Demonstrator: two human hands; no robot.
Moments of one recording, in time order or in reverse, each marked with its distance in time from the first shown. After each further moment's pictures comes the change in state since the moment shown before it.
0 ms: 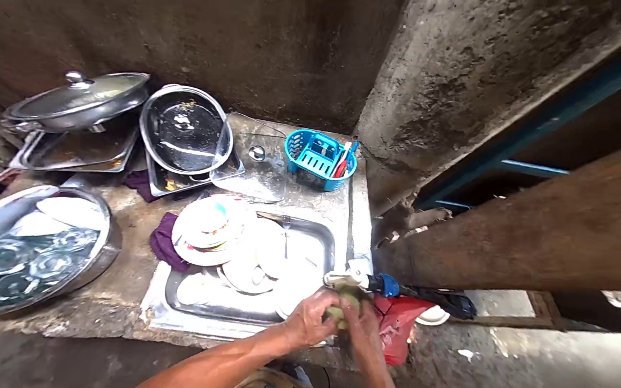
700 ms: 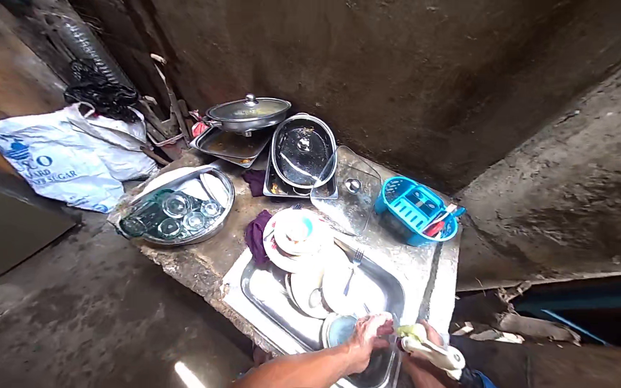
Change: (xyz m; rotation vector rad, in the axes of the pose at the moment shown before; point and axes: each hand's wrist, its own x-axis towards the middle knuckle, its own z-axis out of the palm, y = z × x) left_hand 0.036 -0.037 0.008 -0.974 0.485 -0.820; right_hand 0.086 -0.015 0.033 -0.432 -0.059 -0.287
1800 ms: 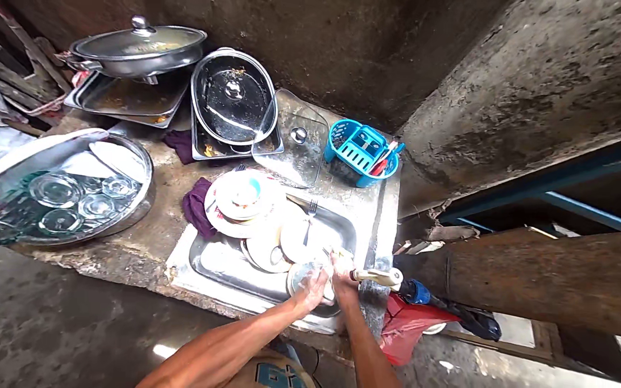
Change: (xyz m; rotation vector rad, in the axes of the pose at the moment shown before) left_hand -0.043 0.020 -0.028 0.687 0.044 0.022; right_hand -0.008 -0.026 0.066 -0.039 0.022 0.184
